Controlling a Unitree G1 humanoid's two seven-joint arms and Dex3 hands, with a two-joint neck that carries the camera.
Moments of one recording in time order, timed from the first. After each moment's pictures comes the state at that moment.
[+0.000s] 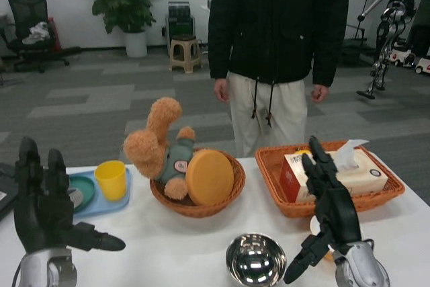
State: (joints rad) left arm -0.35 0.29 -0.15 0.65 -0.70 -1.05 0.11; right arm -0.26 -0.26 -0.03 0.41 0.28 -0.63 0.08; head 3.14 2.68
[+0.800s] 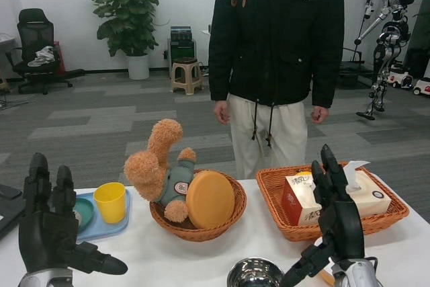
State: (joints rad) left arm -0.37 0.29 -0.18 0.65 -0.71 -1.04 0.09; right arm -0.31 -0.26 0.04 0.46 0.31 -0.73 -0.06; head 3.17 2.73
